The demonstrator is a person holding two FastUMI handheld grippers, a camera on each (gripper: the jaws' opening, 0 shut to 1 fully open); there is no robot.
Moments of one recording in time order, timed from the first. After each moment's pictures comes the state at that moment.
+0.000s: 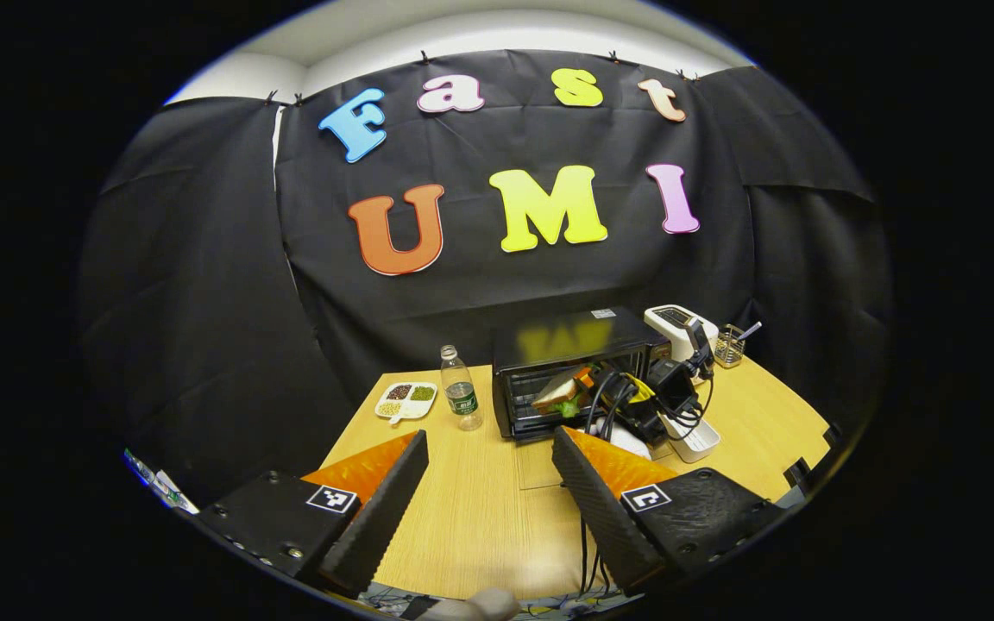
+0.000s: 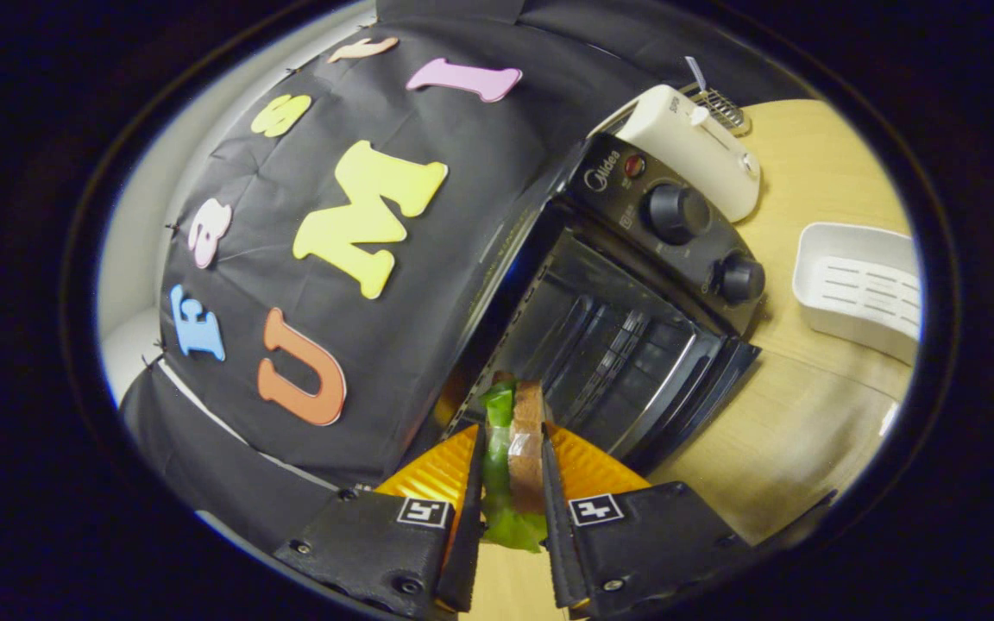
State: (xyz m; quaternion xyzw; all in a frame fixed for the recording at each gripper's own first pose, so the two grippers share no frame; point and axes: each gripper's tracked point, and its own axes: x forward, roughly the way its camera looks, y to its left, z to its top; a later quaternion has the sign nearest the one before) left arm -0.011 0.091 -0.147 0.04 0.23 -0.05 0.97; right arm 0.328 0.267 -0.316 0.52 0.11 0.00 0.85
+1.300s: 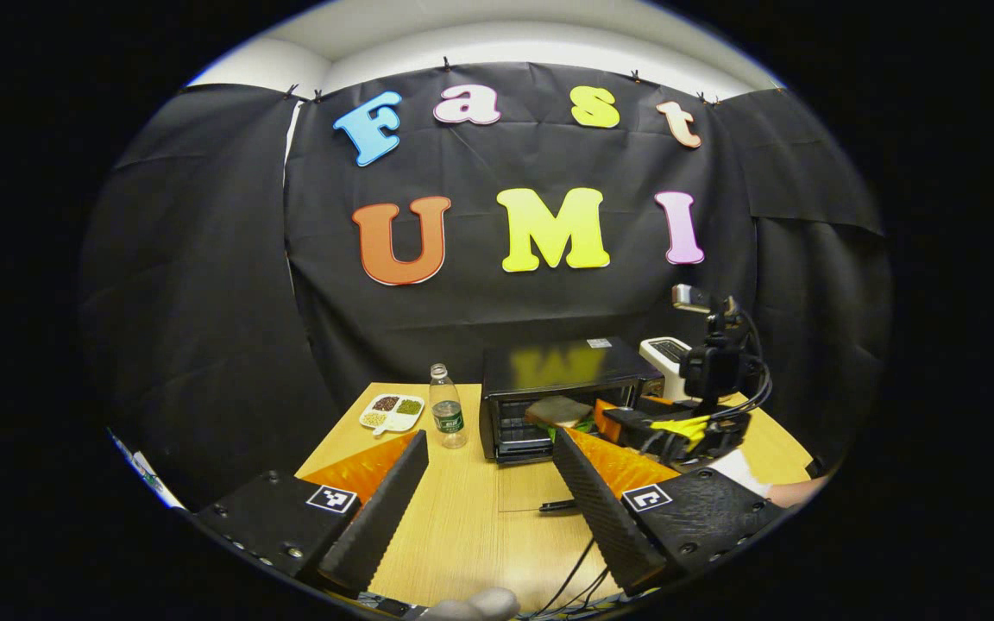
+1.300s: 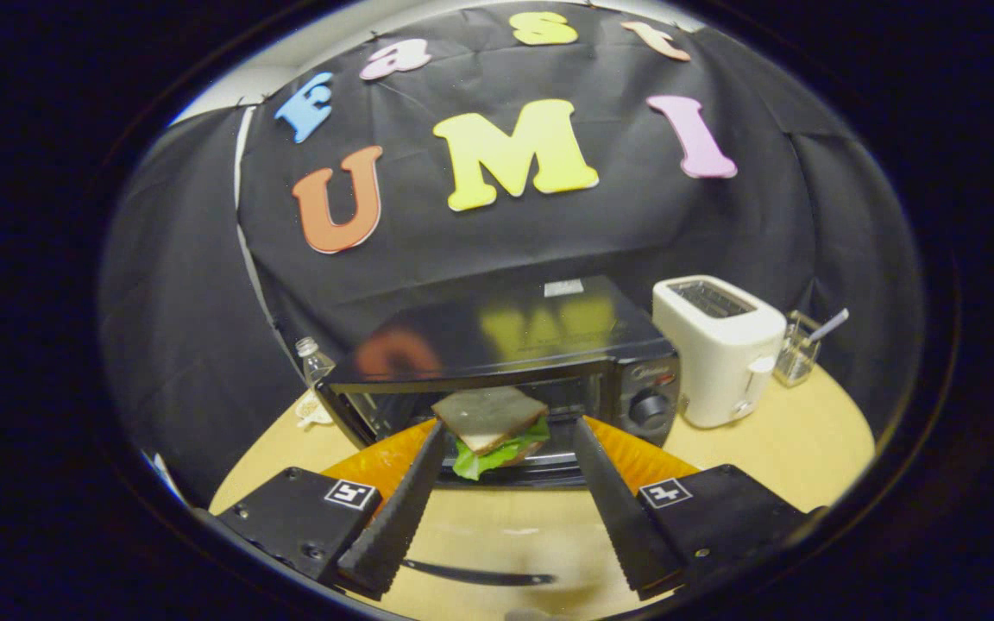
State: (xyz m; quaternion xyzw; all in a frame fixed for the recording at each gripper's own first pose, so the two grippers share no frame) left arm 0.008 0.077 -0.129 -0.01 0.20 -0.04 0.98; right arm 0.219 0.195 -0.239 0.06 0.15 0.06 0.98
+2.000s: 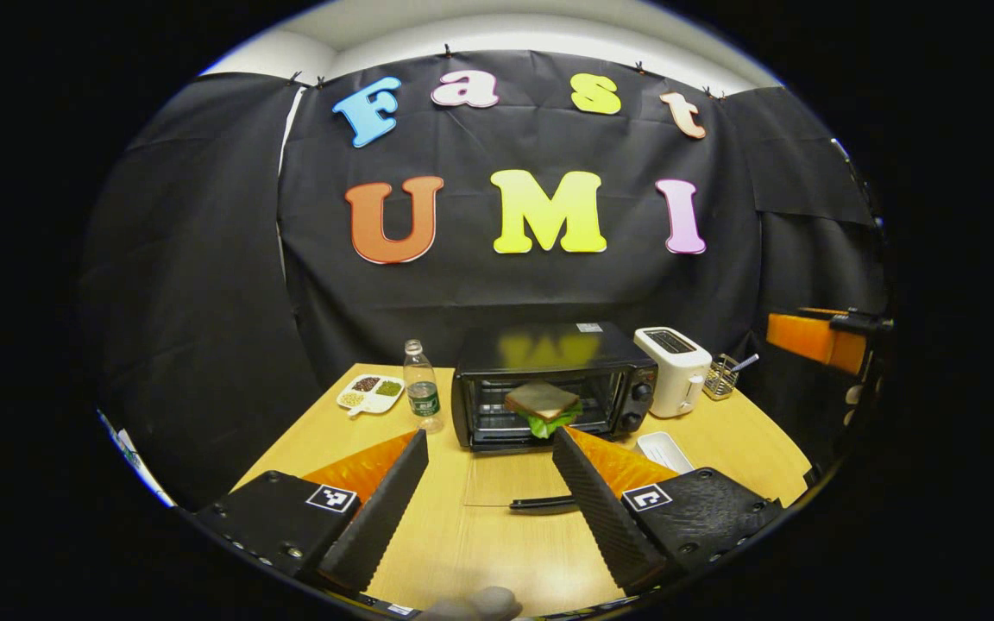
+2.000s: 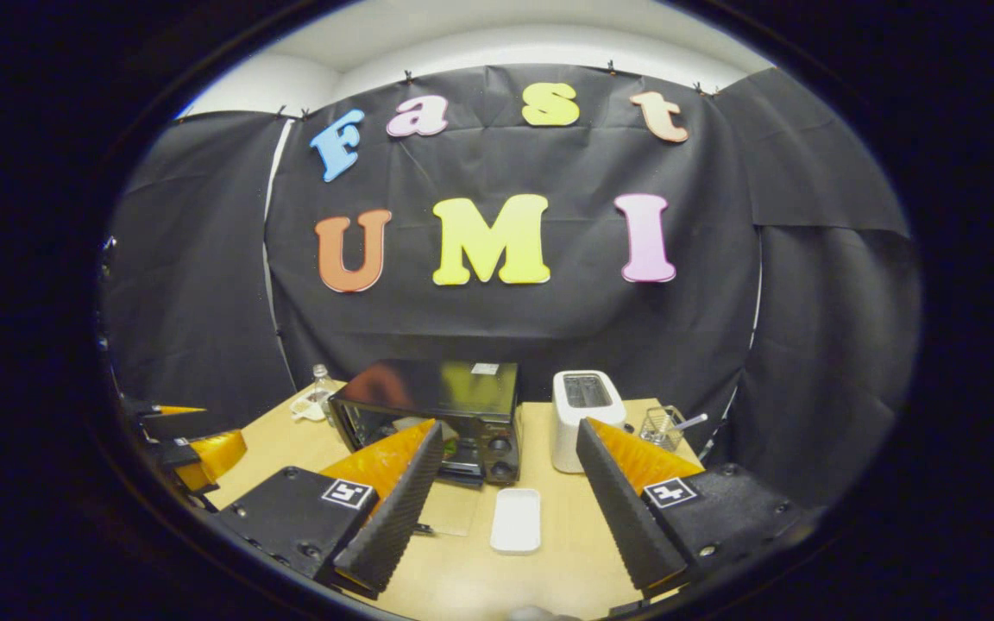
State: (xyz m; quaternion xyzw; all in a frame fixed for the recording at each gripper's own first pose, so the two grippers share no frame) left arm 0.015 0.023 -0.180 -0.02 0.23 -0.04 0.97; right arm 0.073 0.056 -0.119 0.00 0.10 0.03 0.99
